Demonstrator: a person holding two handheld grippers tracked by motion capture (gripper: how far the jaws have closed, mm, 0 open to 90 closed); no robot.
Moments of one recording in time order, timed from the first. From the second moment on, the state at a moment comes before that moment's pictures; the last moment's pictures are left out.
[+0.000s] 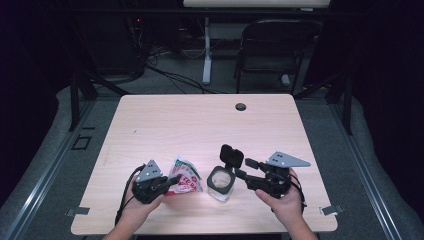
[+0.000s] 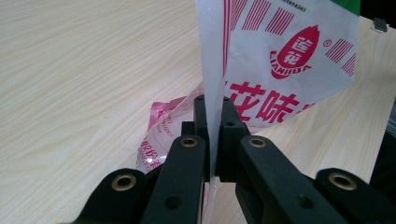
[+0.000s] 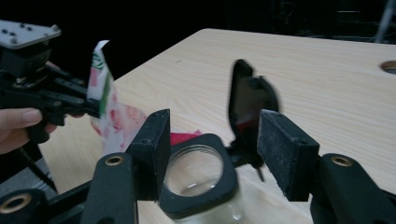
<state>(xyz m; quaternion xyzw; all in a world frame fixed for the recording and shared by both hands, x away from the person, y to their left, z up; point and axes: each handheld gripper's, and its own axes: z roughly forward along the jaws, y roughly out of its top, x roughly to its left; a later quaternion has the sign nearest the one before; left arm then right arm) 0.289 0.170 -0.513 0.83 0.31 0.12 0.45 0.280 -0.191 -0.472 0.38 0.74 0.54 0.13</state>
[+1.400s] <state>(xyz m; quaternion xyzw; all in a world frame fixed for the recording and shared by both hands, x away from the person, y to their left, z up) 0.287 0.165 -0.516 0.83 0.31 0.10 0.46 0.293 -0.085 -0.505 0.32 0.81 0.49 0.04</state>
